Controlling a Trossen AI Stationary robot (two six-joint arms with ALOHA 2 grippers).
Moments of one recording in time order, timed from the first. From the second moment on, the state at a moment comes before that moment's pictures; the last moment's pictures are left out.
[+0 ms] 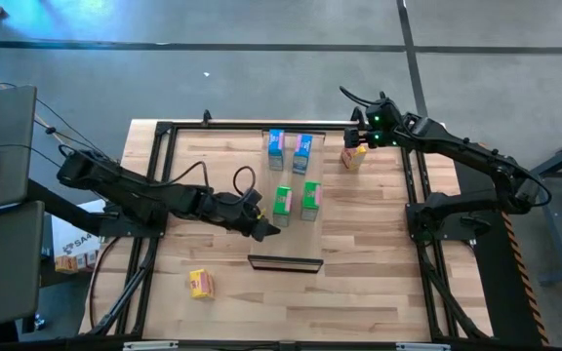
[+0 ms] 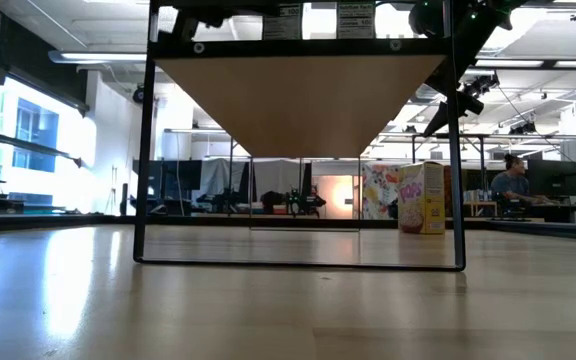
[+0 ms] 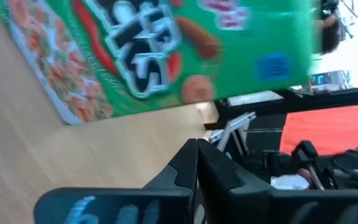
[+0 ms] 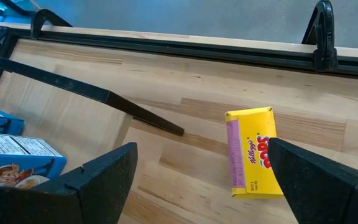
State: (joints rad) left arm -0.23 1.39 0.96 -0.03 -0.10 -1.24; right arm -0.65 1.18 1.01 -0.67 0.09 0.67
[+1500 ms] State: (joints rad) left arm -0.11 1.30 0.95 -0.02 0.03 -1.11; right arm -0.68 1.12 1.01 -0.73 0.11 0.61
